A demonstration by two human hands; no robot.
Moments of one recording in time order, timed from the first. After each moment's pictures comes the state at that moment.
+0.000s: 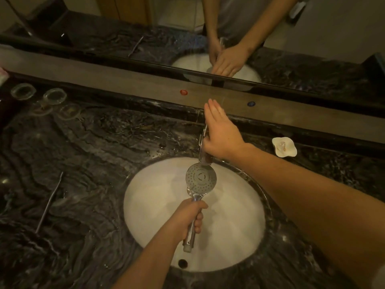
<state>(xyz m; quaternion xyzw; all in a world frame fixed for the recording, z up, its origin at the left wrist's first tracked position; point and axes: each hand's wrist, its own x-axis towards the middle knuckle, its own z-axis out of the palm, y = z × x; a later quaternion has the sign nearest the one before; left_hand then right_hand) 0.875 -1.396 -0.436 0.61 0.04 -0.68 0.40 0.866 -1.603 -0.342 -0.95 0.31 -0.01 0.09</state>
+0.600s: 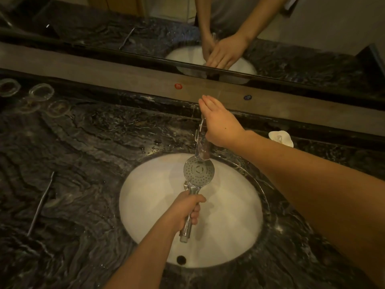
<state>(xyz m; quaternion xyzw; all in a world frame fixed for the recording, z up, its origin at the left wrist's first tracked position) 0.884 -1.407 -0.448 0.62 0.01 -0.69 0.39 0.871 -1.614 -0.323 -0.95 0.29 0.07 0.09</state>
